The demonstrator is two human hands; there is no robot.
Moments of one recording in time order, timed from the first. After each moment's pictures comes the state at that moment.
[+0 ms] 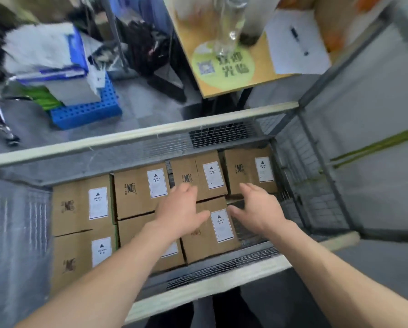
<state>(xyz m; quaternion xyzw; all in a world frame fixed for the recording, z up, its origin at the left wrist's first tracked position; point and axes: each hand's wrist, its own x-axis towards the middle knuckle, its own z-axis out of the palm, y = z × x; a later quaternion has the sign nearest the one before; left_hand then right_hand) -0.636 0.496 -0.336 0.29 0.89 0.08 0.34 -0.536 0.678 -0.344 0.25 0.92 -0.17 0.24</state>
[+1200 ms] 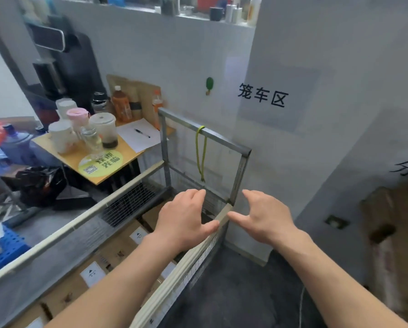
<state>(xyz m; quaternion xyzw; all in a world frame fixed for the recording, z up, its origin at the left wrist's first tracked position) -0.407 0.528 -0.084 0.65 0.75 0.13 0.08 -0.227 0.610 -0.063 0.54 0.84 -0.10 0.00</state>
